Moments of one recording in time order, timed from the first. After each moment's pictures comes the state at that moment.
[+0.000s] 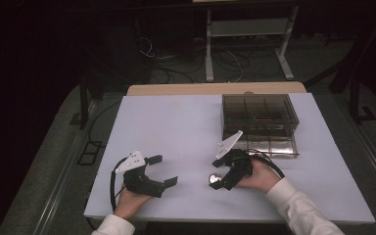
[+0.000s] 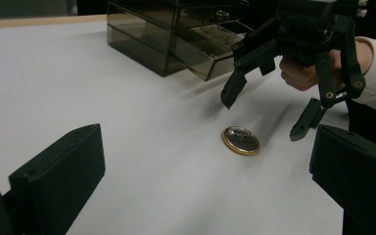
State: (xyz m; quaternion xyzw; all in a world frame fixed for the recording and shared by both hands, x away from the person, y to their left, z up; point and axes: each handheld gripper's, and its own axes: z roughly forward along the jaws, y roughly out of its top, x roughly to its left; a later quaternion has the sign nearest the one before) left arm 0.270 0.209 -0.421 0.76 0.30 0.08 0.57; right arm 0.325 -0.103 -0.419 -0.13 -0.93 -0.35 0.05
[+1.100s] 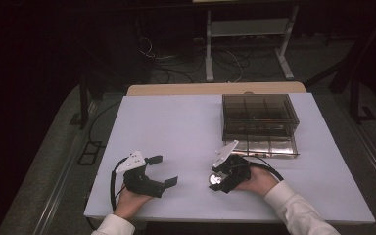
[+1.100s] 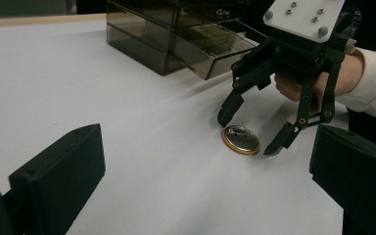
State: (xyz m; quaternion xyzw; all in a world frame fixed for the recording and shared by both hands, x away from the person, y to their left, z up) left arm 0.271 0.209 -0.422 0.76 0.30 0.07 0.57; right arm 0.317 -0.097 -0.439 -0.11 -0.94 -0.32 0.00
